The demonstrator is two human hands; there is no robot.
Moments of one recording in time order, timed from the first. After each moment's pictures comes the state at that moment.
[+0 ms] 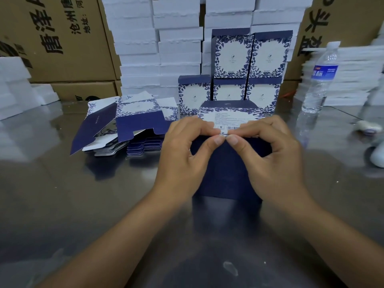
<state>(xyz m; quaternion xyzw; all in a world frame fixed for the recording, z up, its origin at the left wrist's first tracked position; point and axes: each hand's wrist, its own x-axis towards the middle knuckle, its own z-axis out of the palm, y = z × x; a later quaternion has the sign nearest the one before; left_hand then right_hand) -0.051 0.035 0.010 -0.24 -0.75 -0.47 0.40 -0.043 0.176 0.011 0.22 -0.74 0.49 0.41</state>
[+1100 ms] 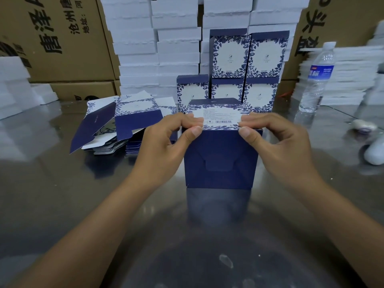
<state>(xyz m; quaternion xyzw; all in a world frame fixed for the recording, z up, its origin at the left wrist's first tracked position) -0.061 0.005 0.017 -0.27 -0.77 -0.50 0.30 -0.061 0.207 0.015 0.24 -0.73 0.53 0.35</state>
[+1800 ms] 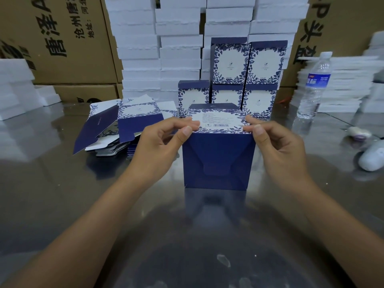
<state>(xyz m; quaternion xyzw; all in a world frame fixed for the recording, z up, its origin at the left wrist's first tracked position) -0.065 -0.006 0.018 -0.26 -0.73 -0.58 0.23 -0.064 0.206 0.009 0.24 -0.68 0.63 0.29</state>
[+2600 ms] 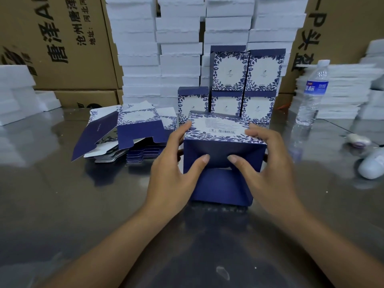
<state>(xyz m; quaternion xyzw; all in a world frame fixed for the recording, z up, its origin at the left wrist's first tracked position) -0.053 0.019 -0.015 -0.19 -0.77 -0.52 0.32 -0.063 0.202 -0.008 0.22 -0.77 0.43 0.42</state>
